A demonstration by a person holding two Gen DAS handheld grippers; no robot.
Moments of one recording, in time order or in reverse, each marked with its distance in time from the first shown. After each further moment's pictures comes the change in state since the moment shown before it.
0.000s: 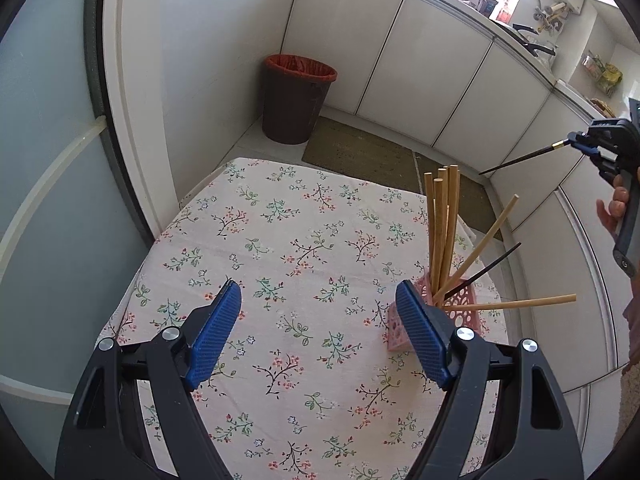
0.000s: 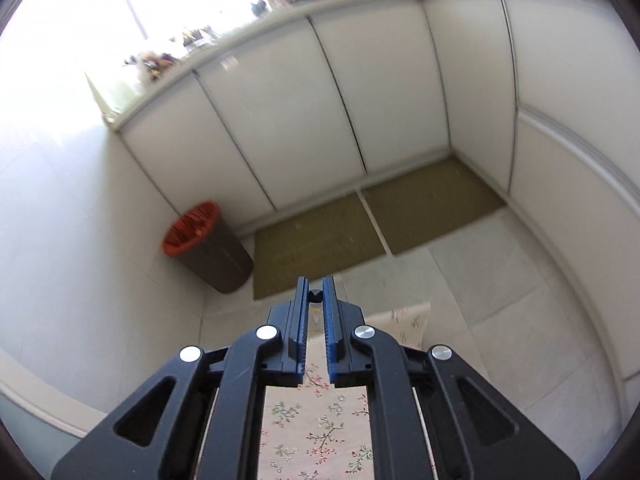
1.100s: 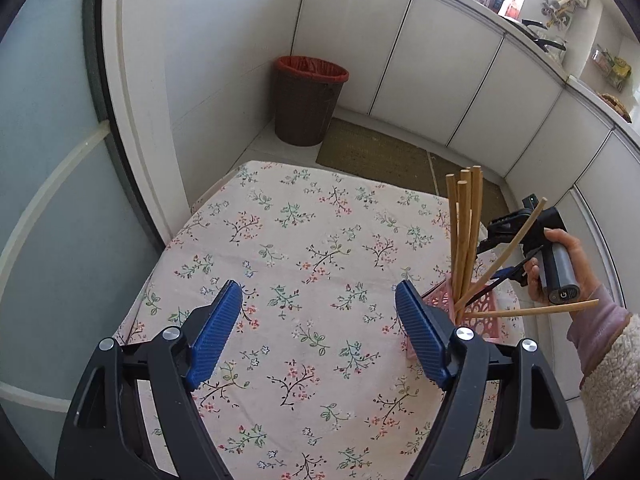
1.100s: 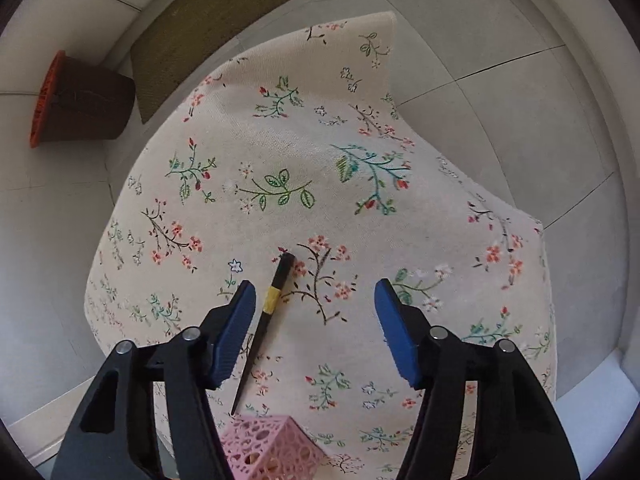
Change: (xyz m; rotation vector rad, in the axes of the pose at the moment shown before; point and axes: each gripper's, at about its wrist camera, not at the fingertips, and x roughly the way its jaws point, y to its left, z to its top) left arm 0.018 0.004 0.004 0.010 0.012 0.057; right arm 0.256 -0.090 -0.168 0.333 0.919 -0.234
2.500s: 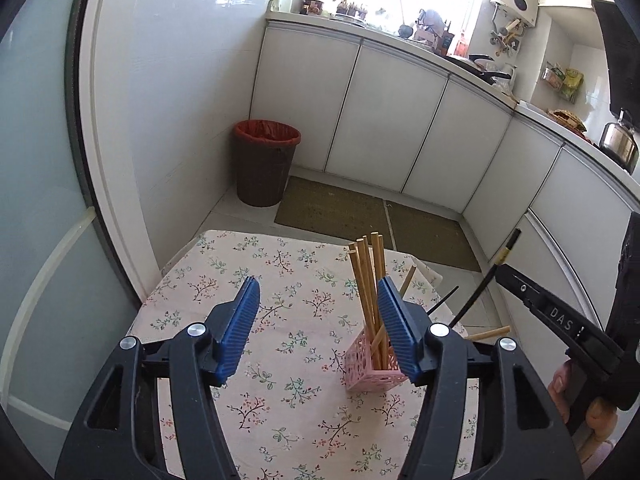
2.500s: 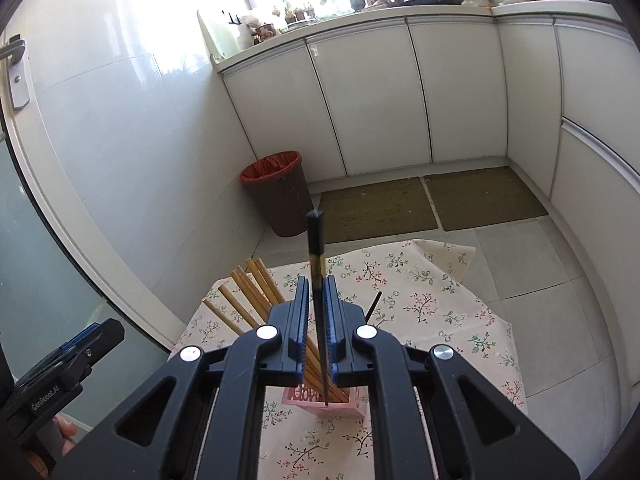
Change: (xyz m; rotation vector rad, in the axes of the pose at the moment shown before) left arm -0.076 -0.051 0.012 0.067 -0.215 -0.105; right arm -0.197 0.013 -0.296 -0.595 -0.870 0.286
